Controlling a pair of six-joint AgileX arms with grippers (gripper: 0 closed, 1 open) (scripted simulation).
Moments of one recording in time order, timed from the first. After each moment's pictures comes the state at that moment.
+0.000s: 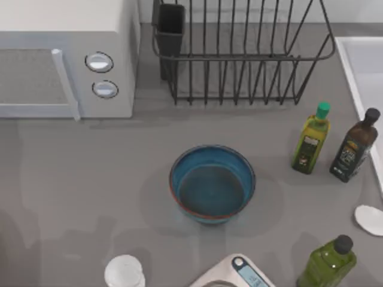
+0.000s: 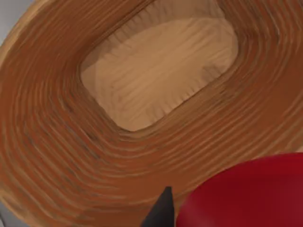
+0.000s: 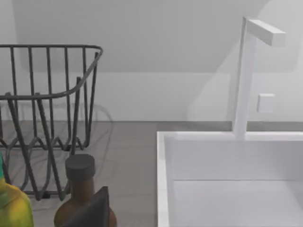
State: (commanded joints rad) left arm 0.25 1.35 1.09 -1.21 -0.06 -1.09; right arm 0.00 0.00 0.00 0.00 0.00 0.00
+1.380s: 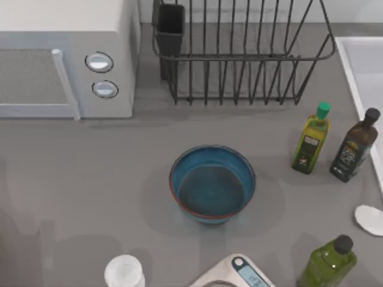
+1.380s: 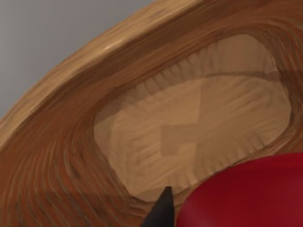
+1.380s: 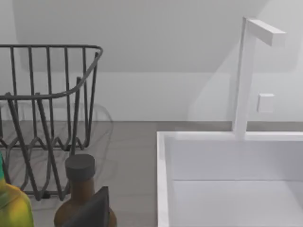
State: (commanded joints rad) left arm 0.36 1.34 0.86 -0.95 -0.06 -1.13; right arm 0.00 0.00 0.00 0.00 0.00 0.00
